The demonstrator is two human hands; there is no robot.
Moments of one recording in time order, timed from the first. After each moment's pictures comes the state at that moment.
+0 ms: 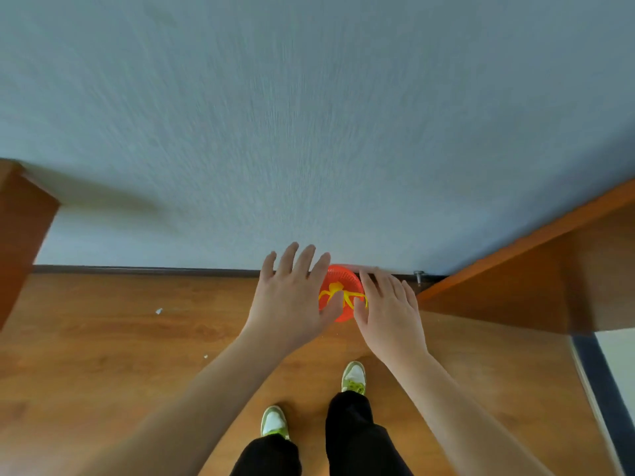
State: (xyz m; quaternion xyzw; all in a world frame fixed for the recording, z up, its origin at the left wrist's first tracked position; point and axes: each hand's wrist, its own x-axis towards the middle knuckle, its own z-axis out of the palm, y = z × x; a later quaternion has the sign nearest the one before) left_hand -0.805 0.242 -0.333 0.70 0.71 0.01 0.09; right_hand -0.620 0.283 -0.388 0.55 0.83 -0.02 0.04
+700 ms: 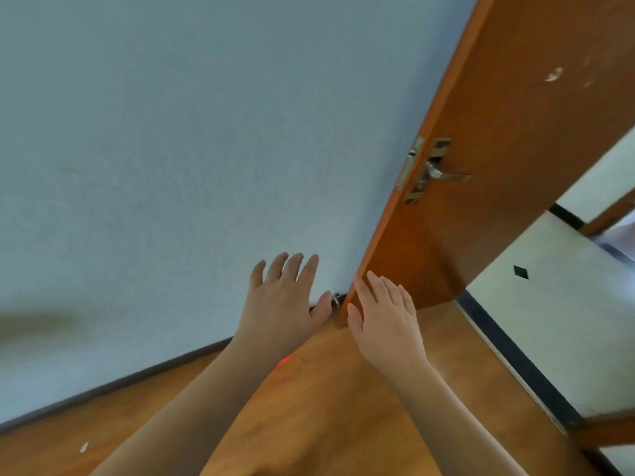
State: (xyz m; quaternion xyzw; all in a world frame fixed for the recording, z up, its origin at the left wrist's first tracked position) left_hand -0.704 0.182 -0.174 0.81 0.56 0.16 0.01; right_hand -0.525 0.150 -0.190 0.71 0.70 0.03 -0.02
